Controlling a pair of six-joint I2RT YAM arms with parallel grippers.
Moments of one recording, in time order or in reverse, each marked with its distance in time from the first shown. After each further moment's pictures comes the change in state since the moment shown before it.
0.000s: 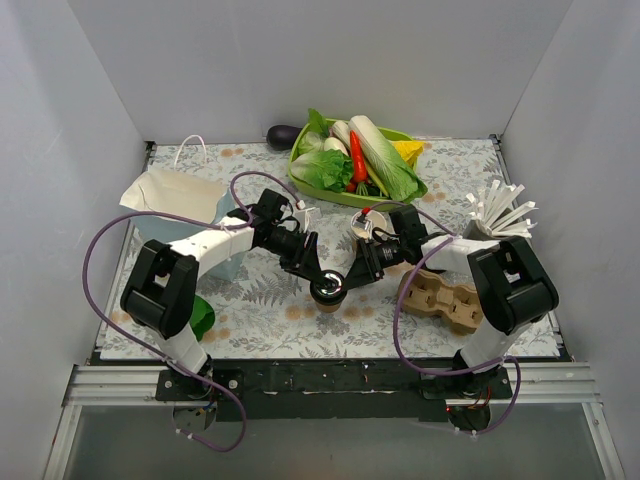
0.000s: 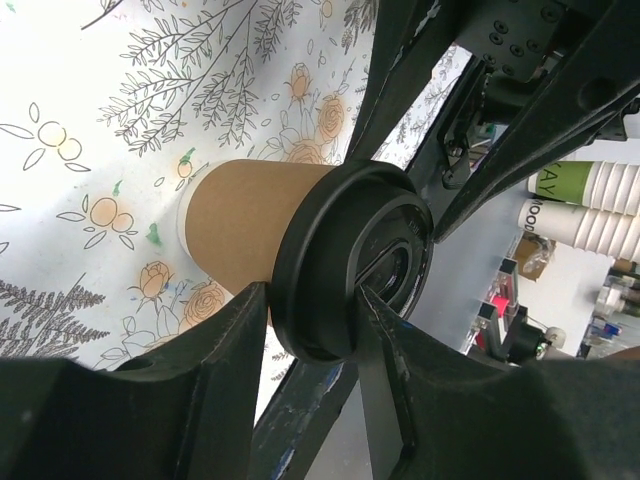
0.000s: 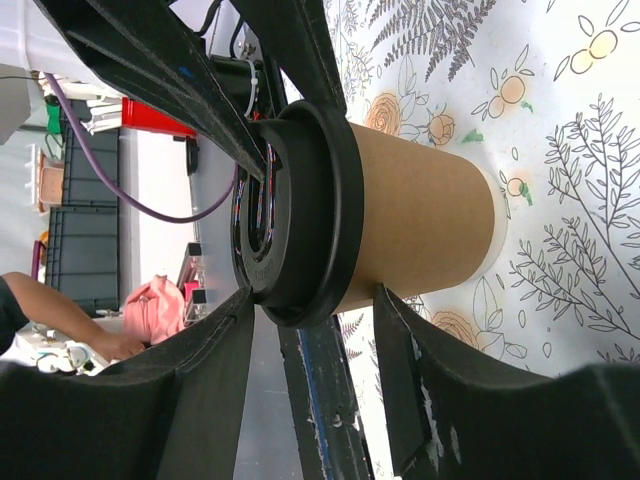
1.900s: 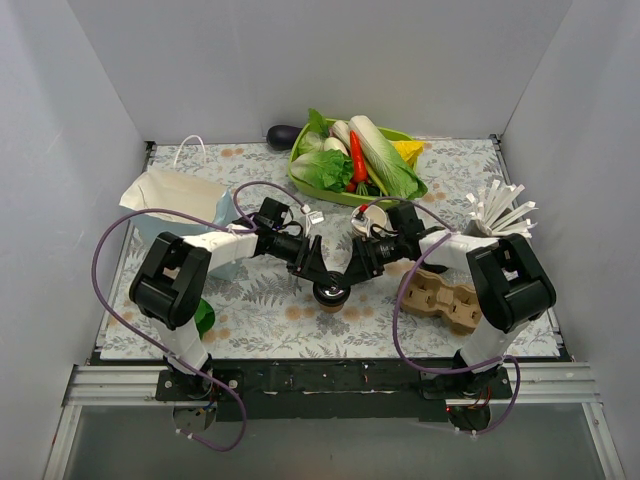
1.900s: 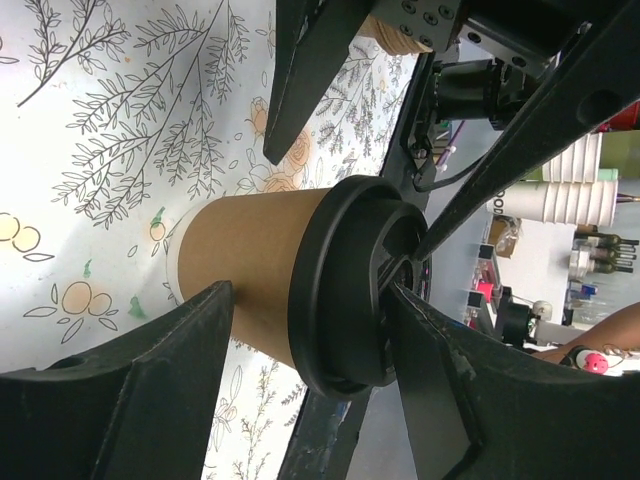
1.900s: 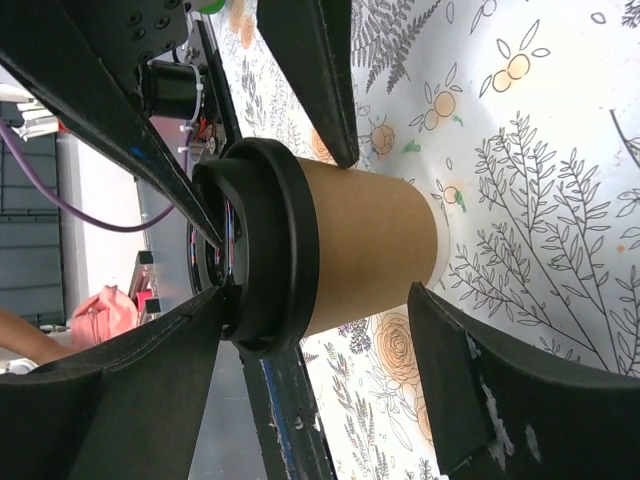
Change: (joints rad) left arm 0.012 0.082 -0.090 0.269 0.202 -0.011; right arm -0.003 0.014 0.053 -0.097 0.088 -0.107
